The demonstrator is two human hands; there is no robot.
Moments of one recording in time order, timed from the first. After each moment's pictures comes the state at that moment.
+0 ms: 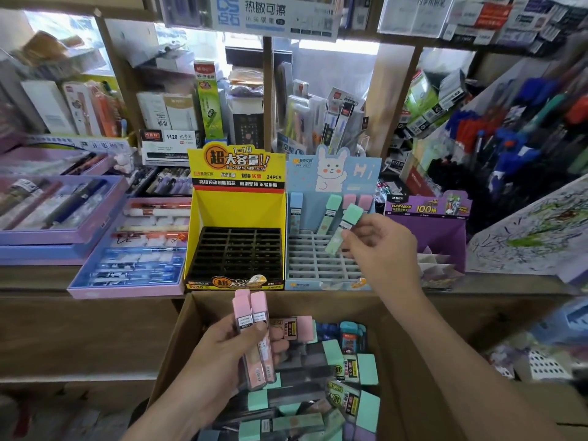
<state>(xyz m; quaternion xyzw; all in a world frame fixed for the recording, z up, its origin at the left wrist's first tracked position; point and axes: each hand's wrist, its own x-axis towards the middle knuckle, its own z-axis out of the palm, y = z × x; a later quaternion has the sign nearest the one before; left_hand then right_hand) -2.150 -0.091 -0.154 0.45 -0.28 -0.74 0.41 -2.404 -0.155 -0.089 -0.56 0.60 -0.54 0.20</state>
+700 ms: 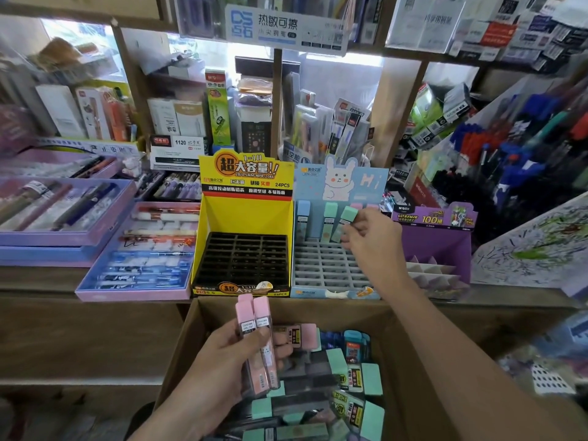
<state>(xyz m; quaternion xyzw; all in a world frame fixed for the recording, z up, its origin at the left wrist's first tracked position) -2.146 -0.091 -0.153 0.42 -0.28 -0.75 0.42 -2.401 -0.204 -0.089 -0.59 0.66 -0.45 0.14</state>
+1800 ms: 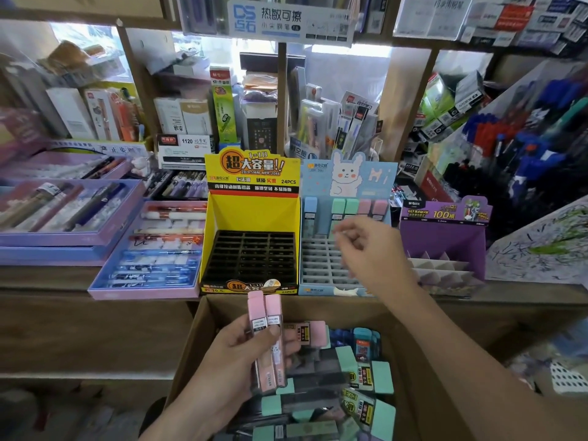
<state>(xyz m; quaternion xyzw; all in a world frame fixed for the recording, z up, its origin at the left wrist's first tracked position) -2.147 -0.090 -0.150 0.43 -0.27 -0.75 0.42 -2.383 -0.171 -0.083 -0.65 0.59 -0.44 0.20</state>
